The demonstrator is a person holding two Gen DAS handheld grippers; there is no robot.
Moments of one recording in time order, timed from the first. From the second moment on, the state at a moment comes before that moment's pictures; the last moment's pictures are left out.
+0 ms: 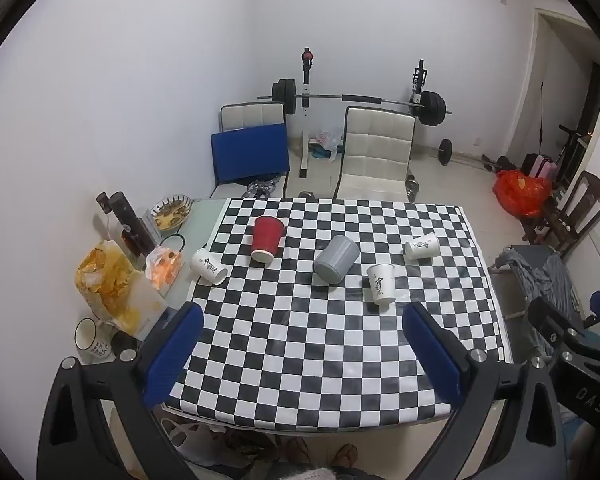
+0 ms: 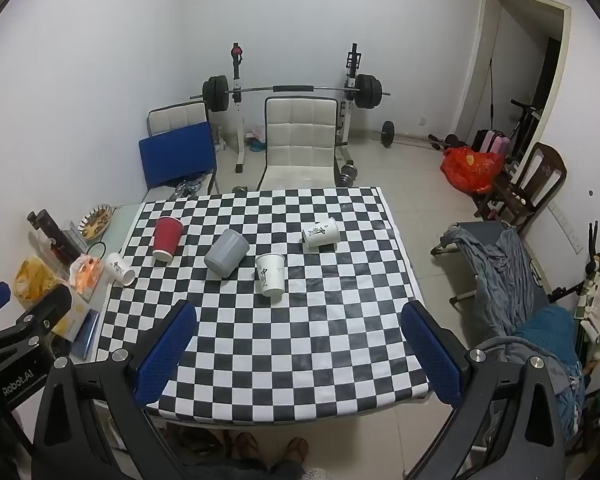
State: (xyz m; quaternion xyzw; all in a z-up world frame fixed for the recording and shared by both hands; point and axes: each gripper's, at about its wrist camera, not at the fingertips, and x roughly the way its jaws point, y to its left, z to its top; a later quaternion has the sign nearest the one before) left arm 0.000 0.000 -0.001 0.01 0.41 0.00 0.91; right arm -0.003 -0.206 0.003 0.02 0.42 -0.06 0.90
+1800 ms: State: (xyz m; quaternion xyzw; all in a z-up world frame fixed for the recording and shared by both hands) left arm 0.014 -0.004 0.014 0.01 0.40 -0.01 0.92; right arm 0.006 -0.210 0.011 0.02 0.41 -0.06 0.91
